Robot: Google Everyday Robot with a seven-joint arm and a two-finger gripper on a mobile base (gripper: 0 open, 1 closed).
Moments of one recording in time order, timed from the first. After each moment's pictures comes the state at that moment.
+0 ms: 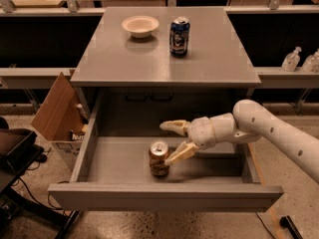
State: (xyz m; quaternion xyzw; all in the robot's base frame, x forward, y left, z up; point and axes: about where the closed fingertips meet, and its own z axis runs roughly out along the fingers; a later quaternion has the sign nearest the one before) arm 0.542 -0.030 0.680 -0.60 0.54 0.42 0.42
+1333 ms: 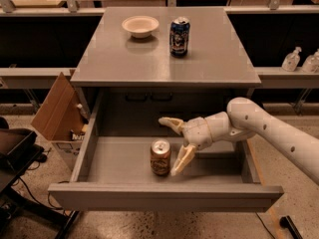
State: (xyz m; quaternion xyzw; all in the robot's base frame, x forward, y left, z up) arm 0.531 -0.017 0.677 -0.63 0.51 0.43 0.40
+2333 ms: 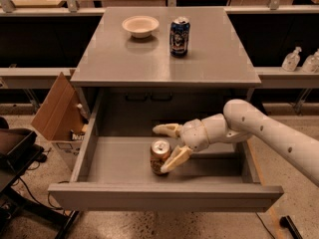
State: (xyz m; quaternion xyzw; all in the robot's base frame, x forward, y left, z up) arm 0.526 -0.007 0.672 -0.62 0.52 0.44 0.38
